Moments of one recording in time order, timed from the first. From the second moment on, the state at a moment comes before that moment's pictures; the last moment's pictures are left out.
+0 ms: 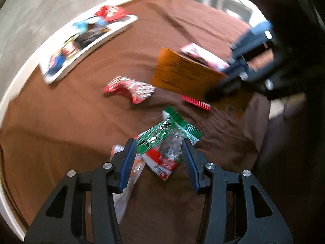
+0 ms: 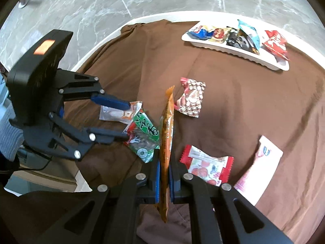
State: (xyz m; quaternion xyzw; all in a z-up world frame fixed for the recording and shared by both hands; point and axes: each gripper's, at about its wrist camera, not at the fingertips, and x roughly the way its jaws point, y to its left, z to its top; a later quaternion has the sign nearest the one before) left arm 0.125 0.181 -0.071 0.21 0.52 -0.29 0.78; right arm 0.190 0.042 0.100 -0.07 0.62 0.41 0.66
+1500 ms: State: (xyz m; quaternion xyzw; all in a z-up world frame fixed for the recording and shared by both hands) left arm 0.179 0.177 -0.096 0.15 0.55 -0.37 0.74; right arm 0.226 0.011 0.089 0.01 0.64 0.35 0.68
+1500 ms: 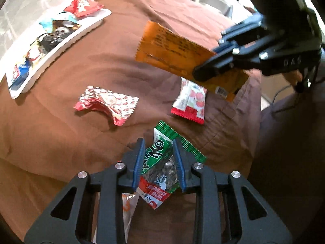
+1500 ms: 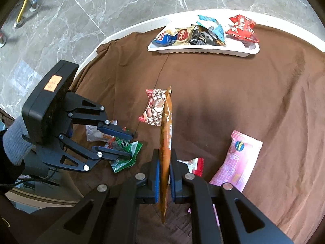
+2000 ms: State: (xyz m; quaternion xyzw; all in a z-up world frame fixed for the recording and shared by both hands) left arm 0.187 0.199 -0.072 0.09 0.54 -0.34 0.76; right arm 0.257 0.008 0.089 0.05 0.64 0.36 0.68
